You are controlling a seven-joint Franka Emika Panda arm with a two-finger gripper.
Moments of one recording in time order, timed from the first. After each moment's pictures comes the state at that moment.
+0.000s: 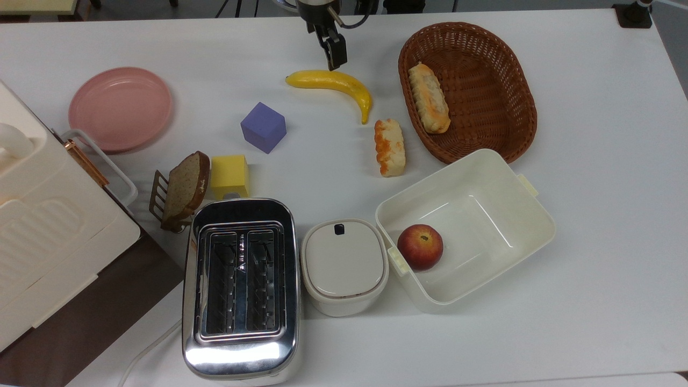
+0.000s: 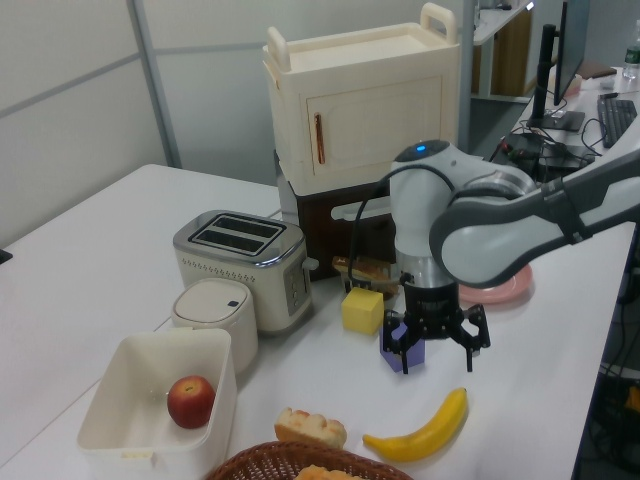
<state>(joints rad) 0.27 -0.25 -0.14 -2.39 0.00 2.05 1.24</state>
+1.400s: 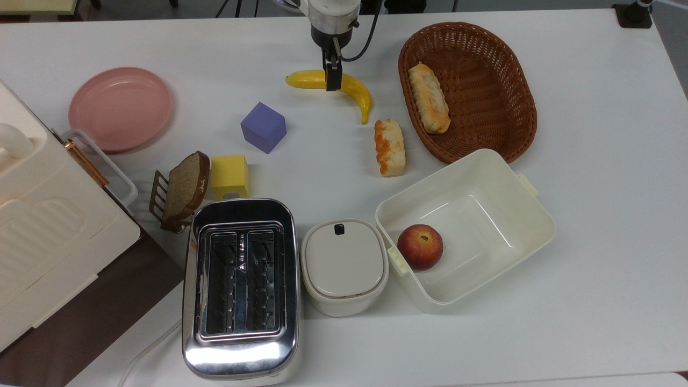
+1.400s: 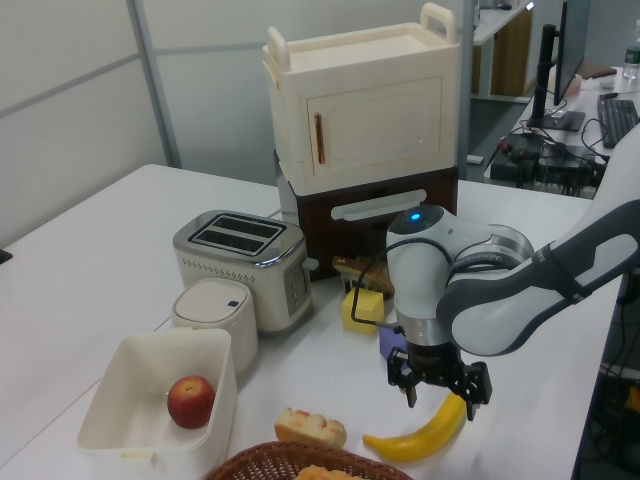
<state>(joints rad) 0.33 -0.17 -0.14 -2.50 -0.09 2.23 1.70</state>
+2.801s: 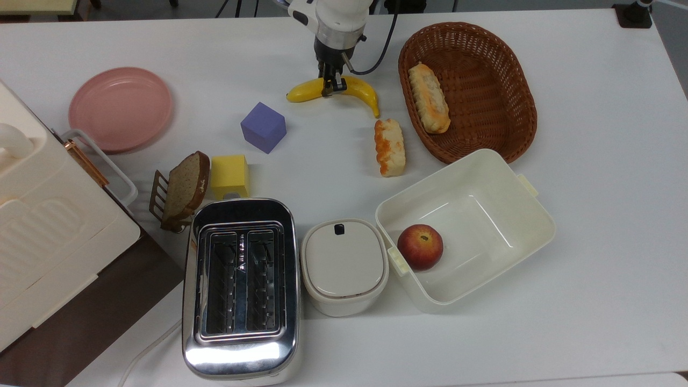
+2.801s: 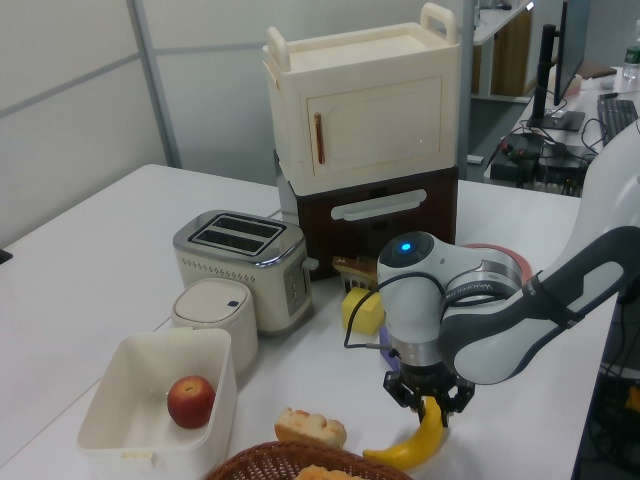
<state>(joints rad) 0.35 -0.09 -0.14 -2.50 -0.22 2.32 1.63</state>
